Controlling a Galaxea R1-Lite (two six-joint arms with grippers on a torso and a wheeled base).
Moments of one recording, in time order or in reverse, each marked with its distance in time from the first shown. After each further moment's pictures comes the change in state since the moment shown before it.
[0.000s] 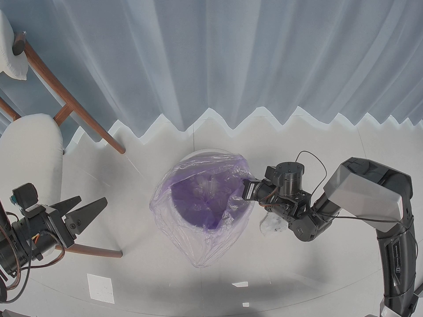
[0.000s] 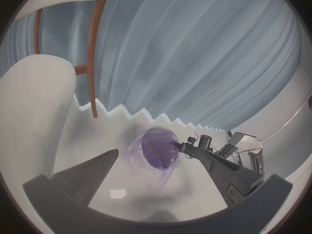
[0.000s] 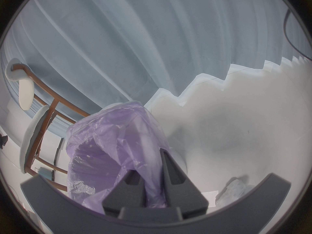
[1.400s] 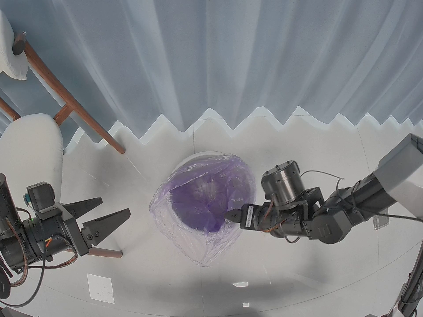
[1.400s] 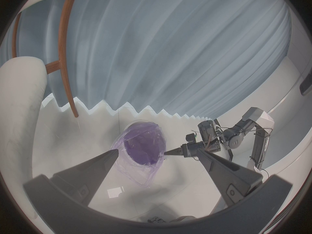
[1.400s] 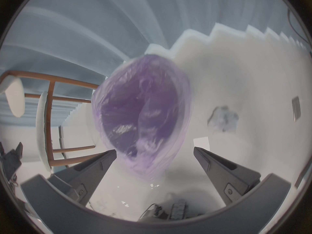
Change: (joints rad) left arm -0.086 0.073 -0.037 -0.006 -0.090 0.070; right arm 0.183 -0.380 0.129 0.733 -0.062 0.268
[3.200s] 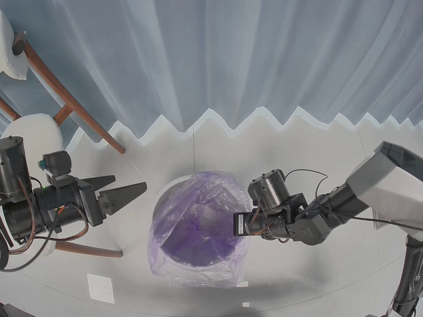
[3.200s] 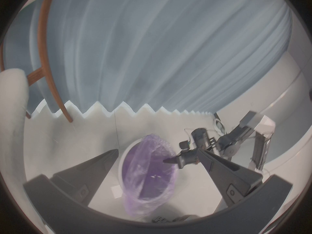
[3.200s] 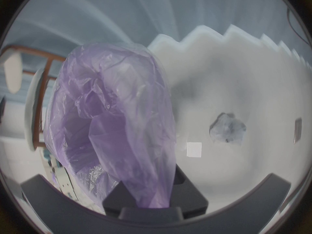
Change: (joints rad) left arm -0.026 0.114 -0.239 0.169 0.003 0.032; right arm -0.004 0.130 -0.081 -0.006 0.008 -0.140
